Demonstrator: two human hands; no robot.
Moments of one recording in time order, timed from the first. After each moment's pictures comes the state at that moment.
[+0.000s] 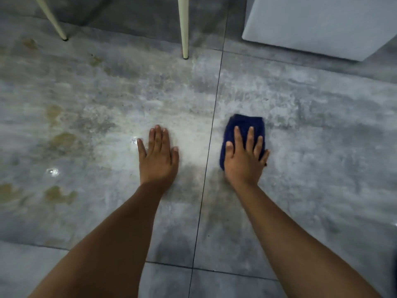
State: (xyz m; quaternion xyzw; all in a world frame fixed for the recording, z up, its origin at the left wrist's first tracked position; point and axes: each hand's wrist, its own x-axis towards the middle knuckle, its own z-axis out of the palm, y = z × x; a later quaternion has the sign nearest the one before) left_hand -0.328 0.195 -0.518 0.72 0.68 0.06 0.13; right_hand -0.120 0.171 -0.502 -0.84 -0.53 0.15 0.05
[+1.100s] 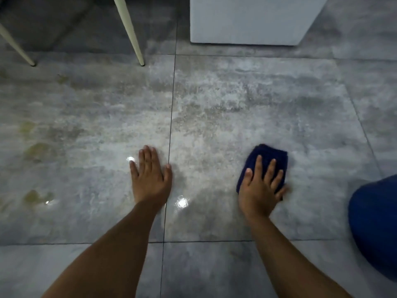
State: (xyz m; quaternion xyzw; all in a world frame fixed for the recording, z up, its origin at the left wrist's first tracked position) left_hand -0.279 0.110 -0.502 0.73 0.67 0.02 0.13; right_hand -0.047 0.021 -0.503 -0.93 -0.34 0.10 0.12
